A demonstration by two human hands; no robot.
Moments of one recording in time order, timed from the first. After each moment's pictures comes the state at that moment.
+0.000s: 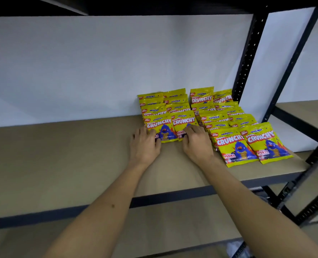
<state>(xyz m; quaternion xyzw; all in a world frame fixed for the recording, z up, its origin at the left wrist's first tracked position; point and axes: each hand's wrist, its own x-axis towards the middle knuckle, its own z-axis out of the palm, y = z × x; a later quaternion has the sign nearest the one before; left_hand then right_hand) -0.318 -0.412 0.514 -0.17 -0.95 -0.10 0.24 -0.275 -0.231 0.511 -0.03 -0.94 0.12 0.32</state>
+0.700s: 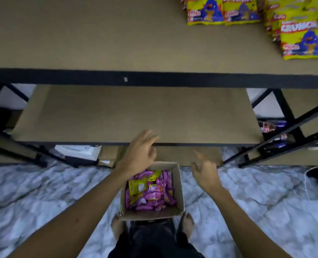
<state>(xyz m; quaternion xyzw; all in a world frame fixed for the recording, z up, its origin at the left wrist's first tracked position) -0.090 -0.561 0.357 -0.25 -0.93 -0.26 0.07 -0.008 -0.328 0.333 -0.09 -0.94 0.34 0.02</state>
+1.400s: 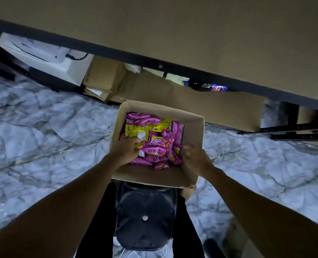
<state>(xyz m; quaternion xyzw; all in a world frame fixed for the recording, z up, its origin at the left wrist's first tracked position) 0.024 -0.640 0.015 0.01 -0.89 -0.27 -0.36 0.040 -0.377 0.040 -0.08 -0.88 0.24 -0.39</state>
